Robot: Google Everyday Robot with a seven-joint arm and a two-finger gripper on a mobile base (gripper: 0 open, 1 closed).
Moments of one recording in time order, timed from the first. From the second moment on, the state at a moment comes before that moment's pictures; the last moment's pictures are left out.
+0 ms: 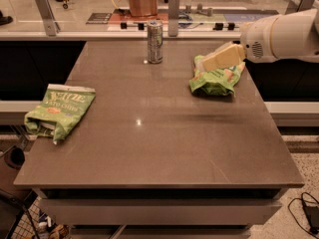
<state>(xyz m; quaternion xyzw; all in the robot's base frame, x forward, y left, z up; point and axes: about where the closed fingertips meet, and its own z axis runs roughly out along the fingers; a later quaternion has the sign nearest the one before) 0.630 -0.161 0.959 -0.37 0.77 0.12 0.50</state>
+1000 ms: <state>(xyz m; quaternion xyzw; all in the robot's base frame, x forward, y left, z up) 0.667 -0.129 0.957 -0.36 0.75 0.16 0.53</state>
